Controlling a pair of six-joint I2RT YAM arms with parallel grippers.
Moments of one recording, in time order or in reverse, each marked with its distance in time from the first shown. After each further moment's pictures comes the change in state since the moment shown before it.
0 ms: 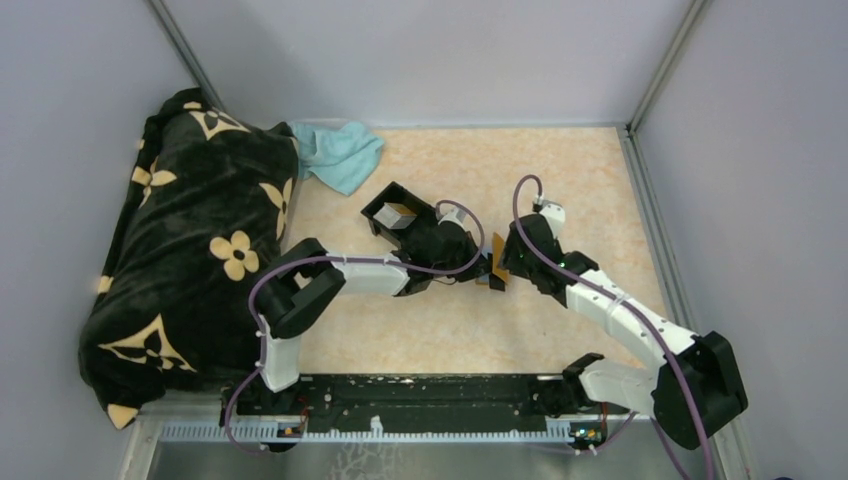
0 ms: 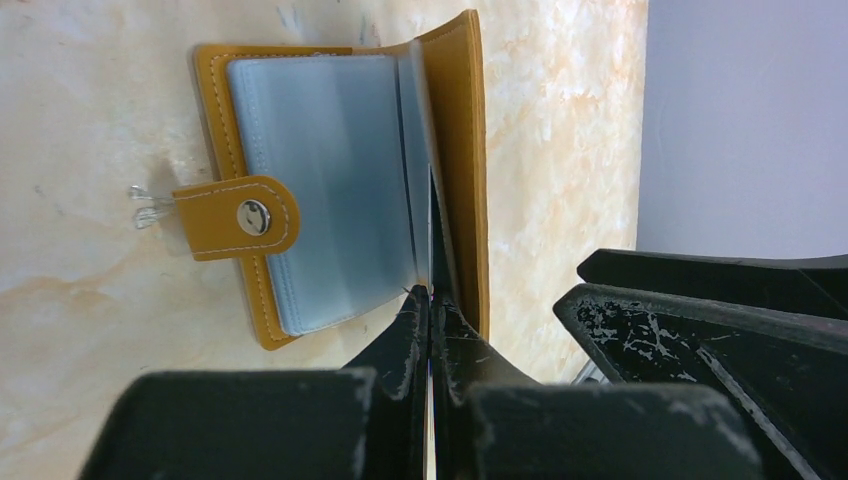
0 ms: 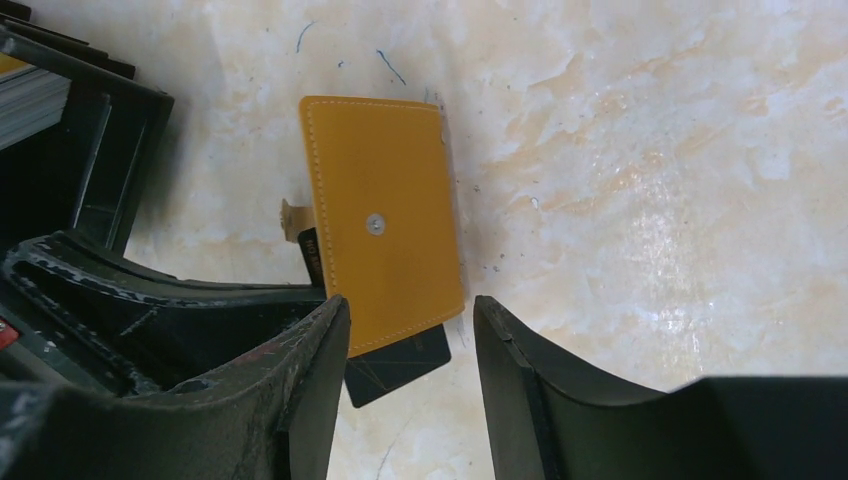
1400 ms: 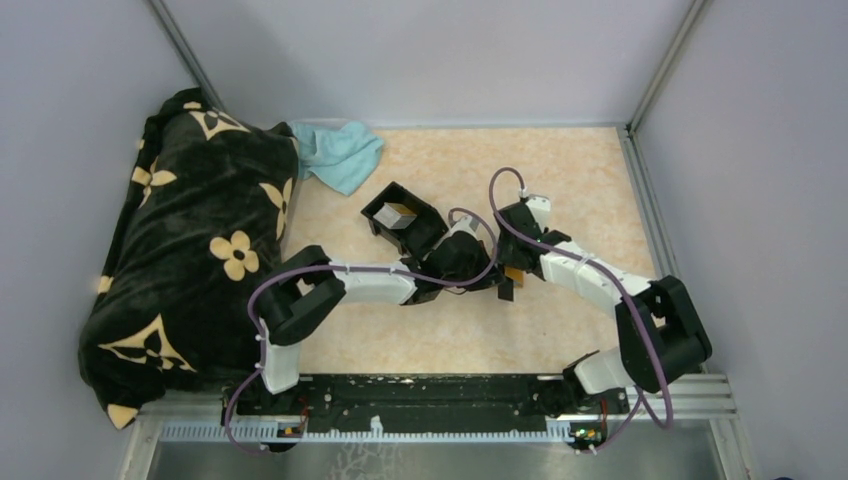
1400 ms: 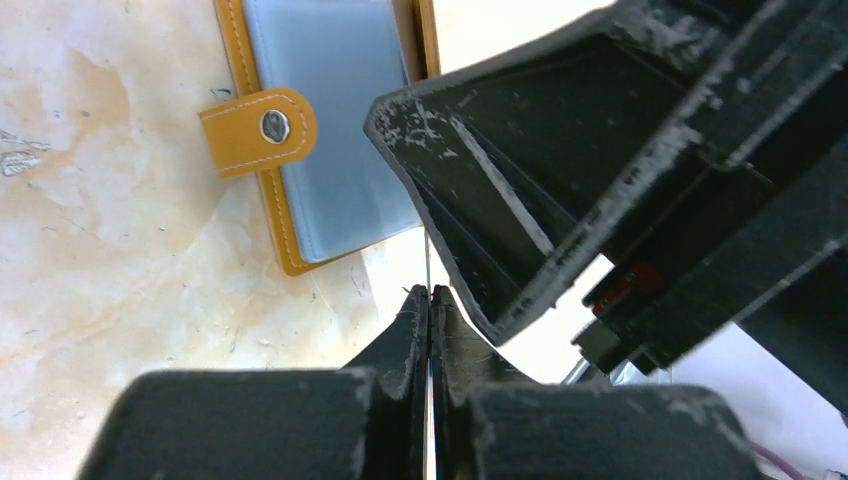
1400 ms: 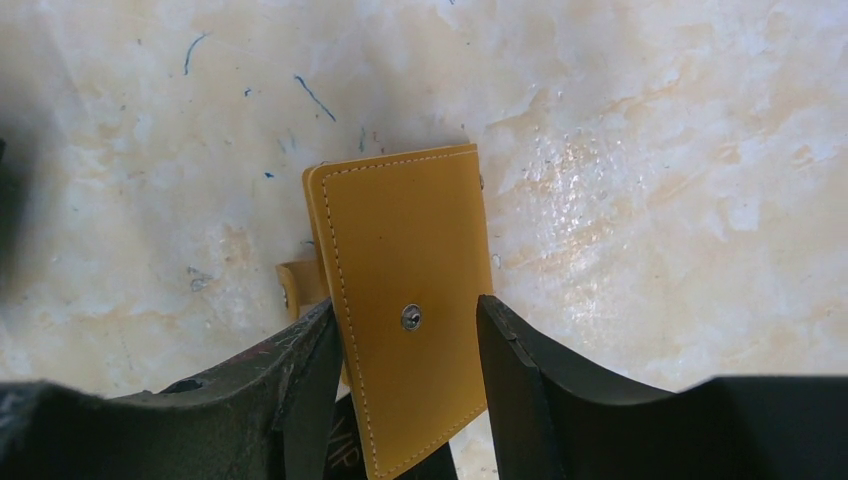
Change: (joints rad) left arm -0.090 -0.006 0.039 -0.050 -0.079 0.031; right arm -0.026 0.284 0.110 0.018 0.053 -0.070
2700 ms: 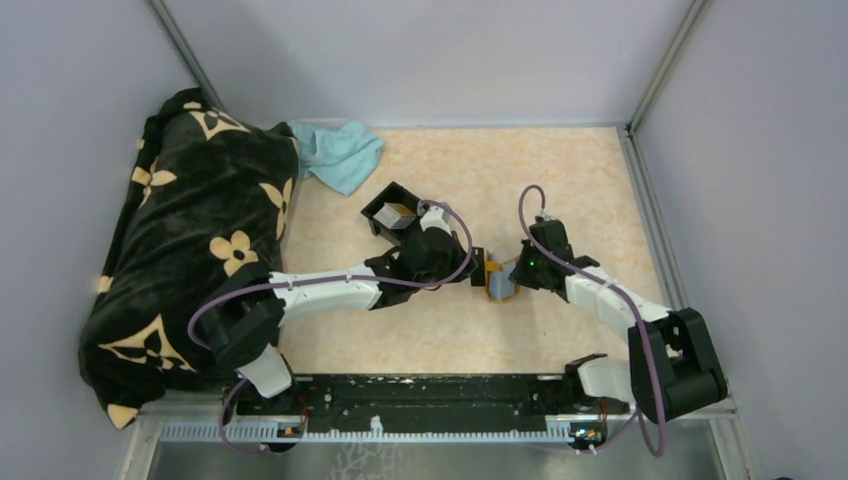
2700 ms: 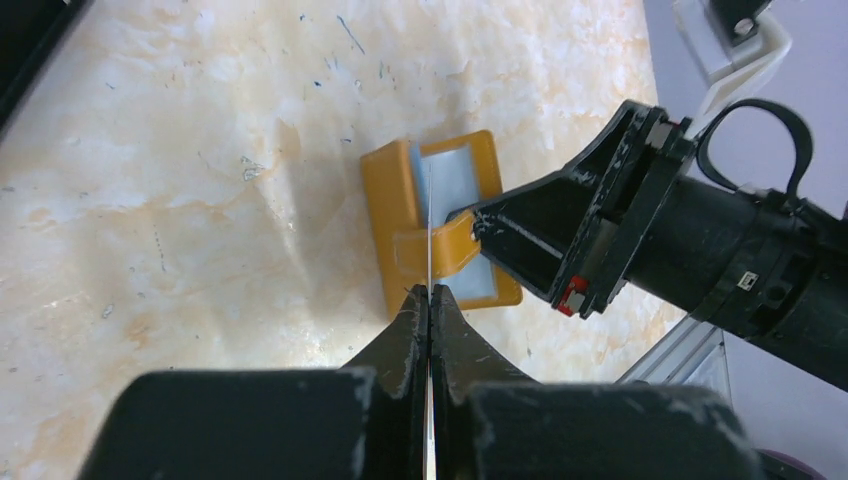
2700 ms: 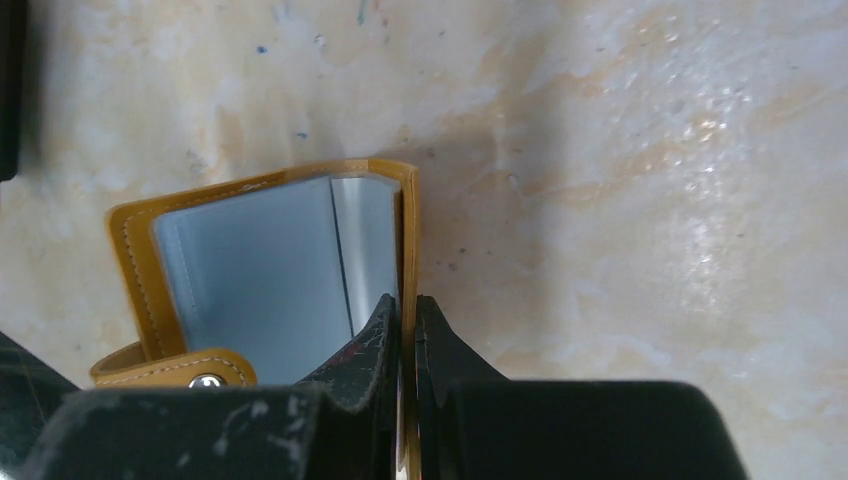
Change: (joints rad) left arm 0.010 -0.275 -0.132 -0.126 -0.190 0.111; right arm -0.182 -0.132 -0.229 0.146 -0.376 -0.070
